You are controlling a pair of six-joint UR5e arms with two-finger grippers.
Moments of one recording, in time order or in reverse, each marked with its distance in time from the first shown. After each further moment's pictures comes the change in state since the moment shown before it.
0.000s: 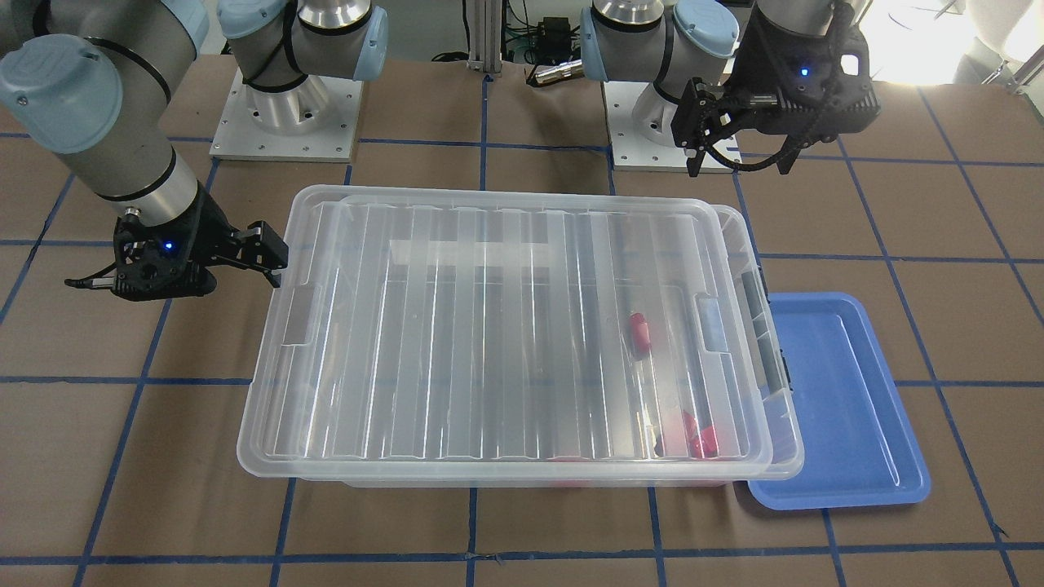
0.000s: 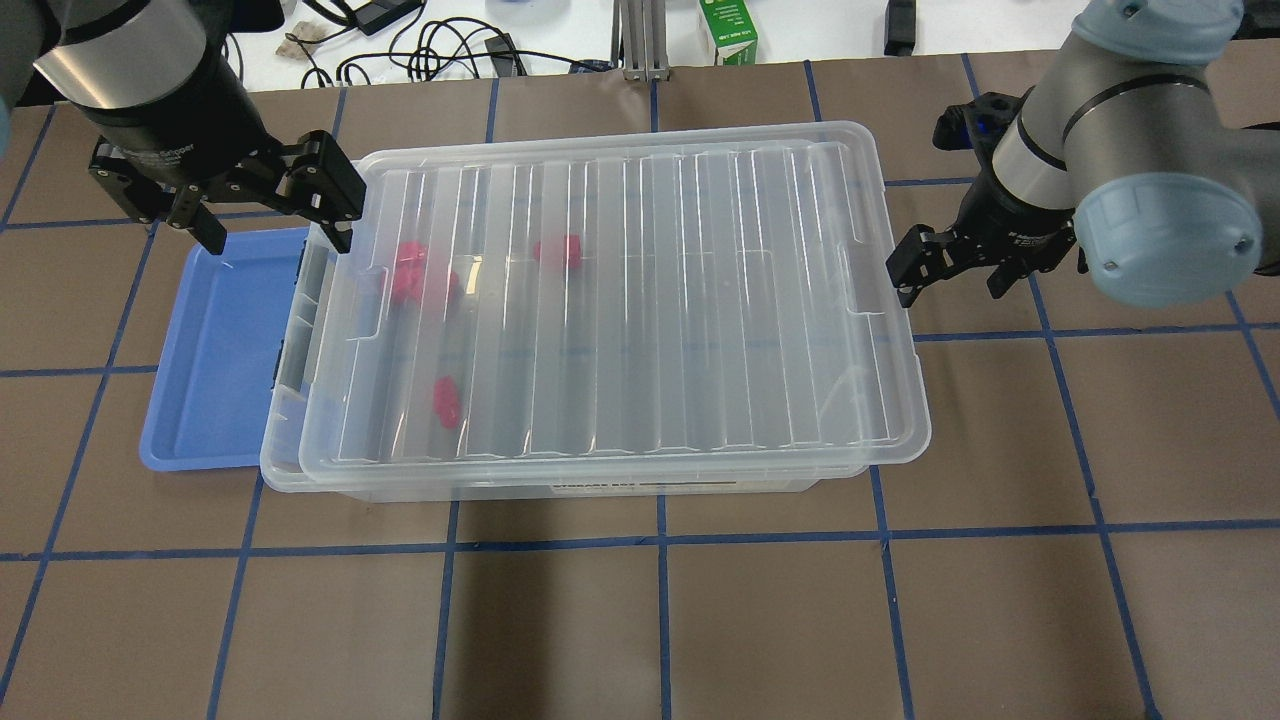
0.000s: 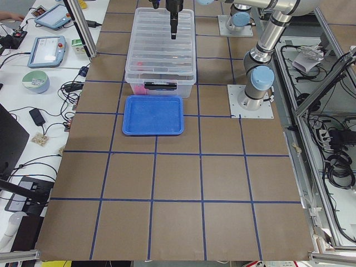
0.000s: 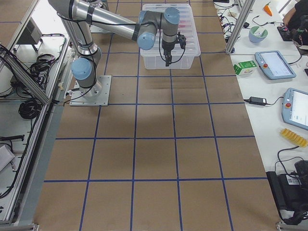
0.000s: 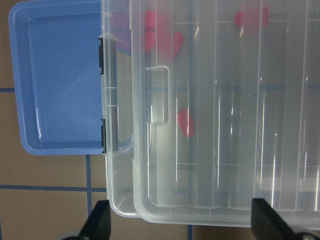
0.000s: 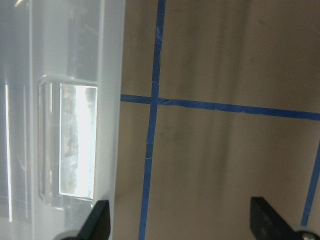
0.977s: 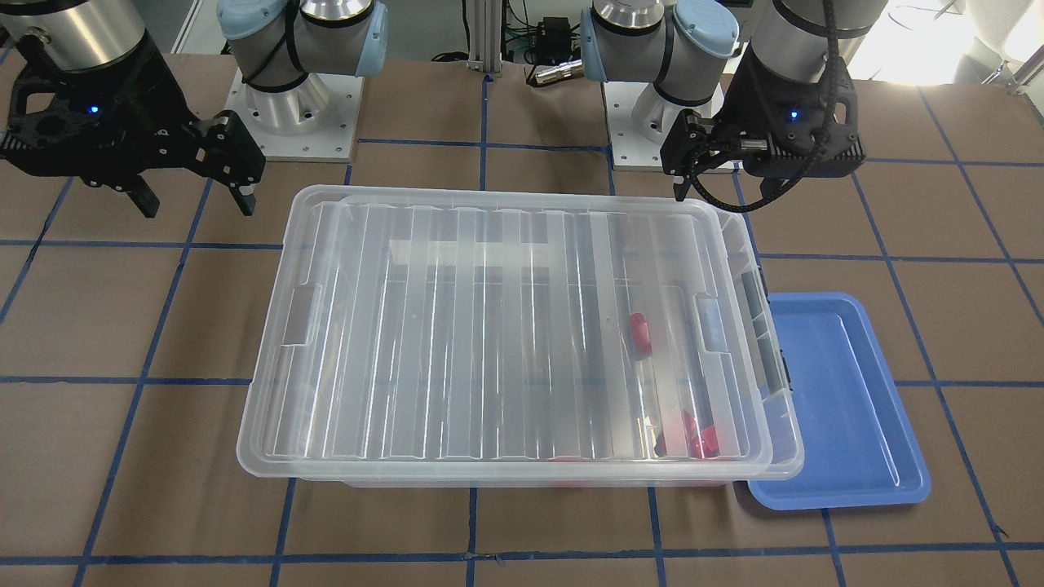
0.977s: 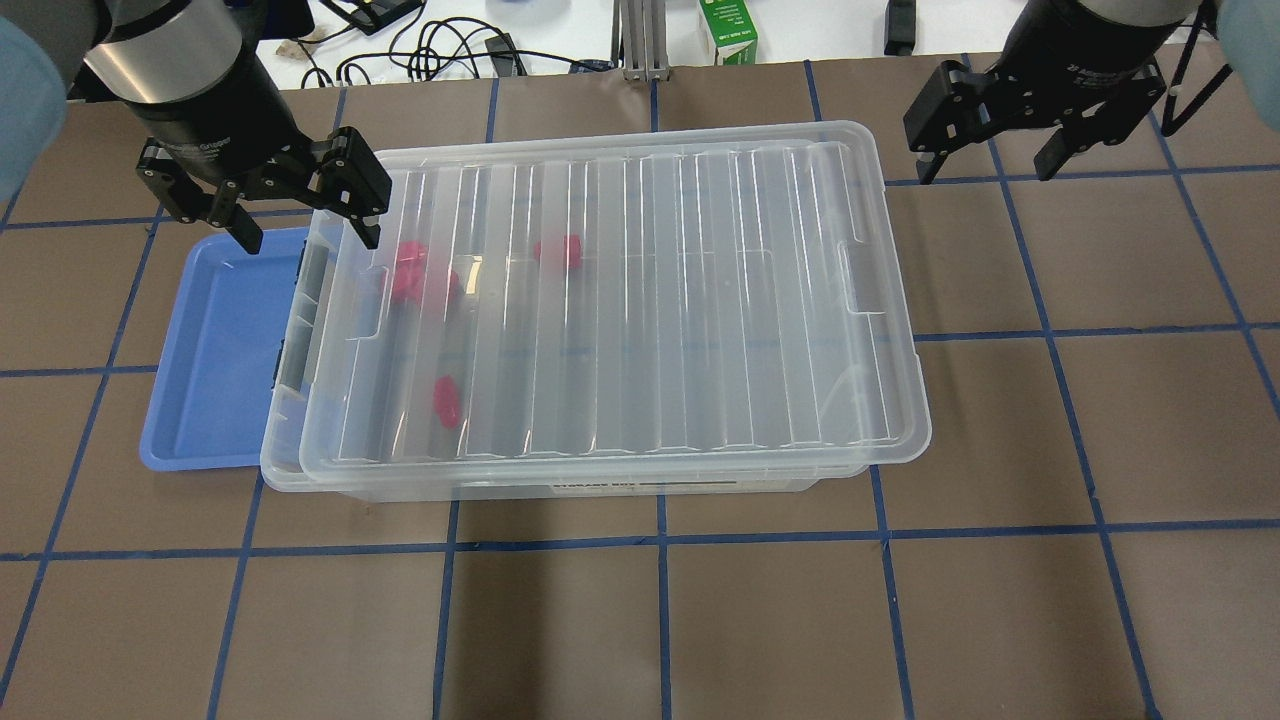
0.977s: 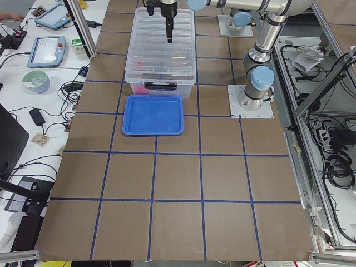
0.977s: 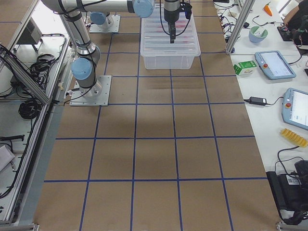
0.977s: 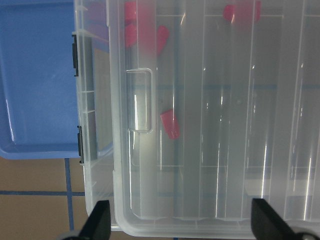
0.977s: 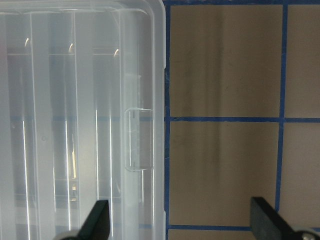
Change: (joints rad) left arm 0.002 -0.055 0.011 0.003 -0.039 -0.001; right arm 0.079 -0.073 -0.324 0.294 -0.025 0.180
